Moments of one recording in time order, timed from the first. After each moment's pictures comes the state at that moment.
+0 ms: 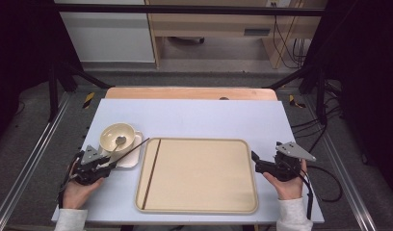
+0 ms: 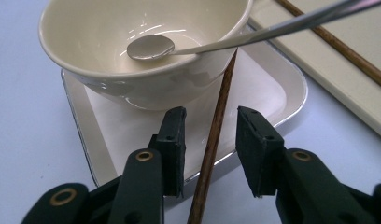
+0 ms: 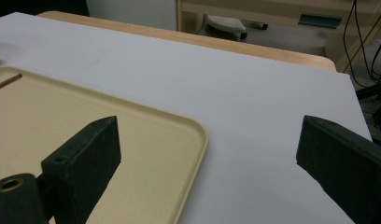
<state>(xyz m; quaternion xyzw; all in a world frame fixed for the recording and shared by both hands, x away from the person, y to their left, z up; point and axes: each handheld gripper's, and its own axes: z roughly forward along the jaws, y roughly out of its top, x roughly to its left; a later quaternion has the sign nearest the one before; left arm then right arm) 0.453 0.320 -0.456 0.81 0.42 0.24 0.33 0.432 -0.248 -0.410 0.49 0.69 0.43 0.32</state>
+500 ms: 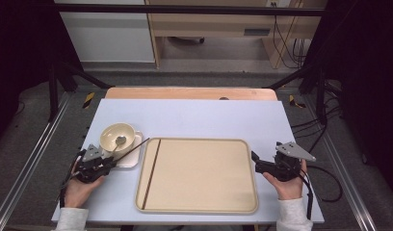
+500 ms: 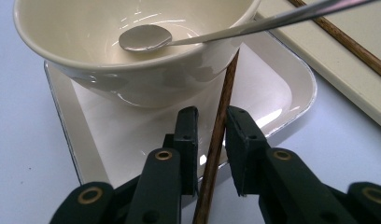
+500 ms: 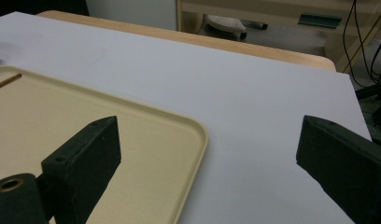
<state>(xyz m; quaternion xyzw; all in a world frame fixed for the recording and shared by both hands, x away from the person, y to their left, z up) 0.461 0.323 -0.463 0.81 0.42 0.22 0.34 0.431 -0.247 -0.410 0.49 0.69 0.43 0.32</state>
